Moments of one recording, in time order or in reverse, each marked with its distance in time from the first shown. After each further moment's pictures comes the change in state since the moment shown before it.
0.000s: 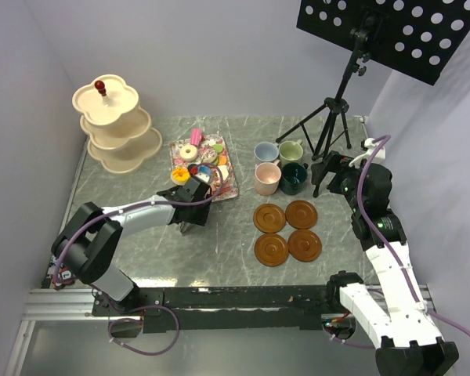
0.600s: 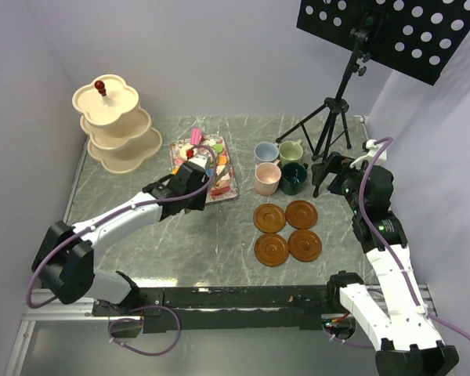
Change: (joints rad) left arm -0.008 -0.149 0.105 -0.087 0.006 -0.014; right arm 0.000 -0.021 -0.004 0.000 -0.005 0.008
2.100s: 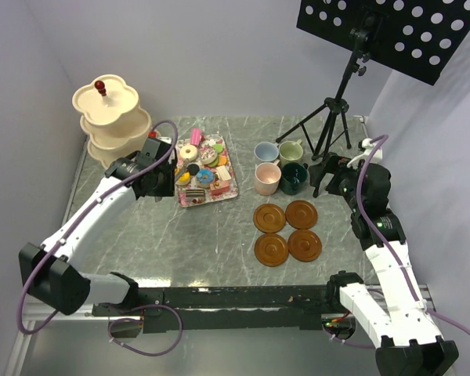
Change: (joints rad) left arm 0.225 -0.106 0.288 -0.505 0.042 -0.036; right arm 0.000 0.026 -0.001 -0.009 -0.032 -0.004
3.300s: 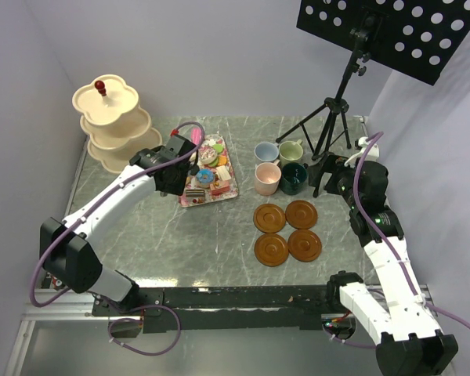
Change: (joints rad) left arm -0.105 0.170 0.112 -0.061 -0.172 0.103; right arm 0.000 0.032 0.003 0.001 -0.014 -0.020
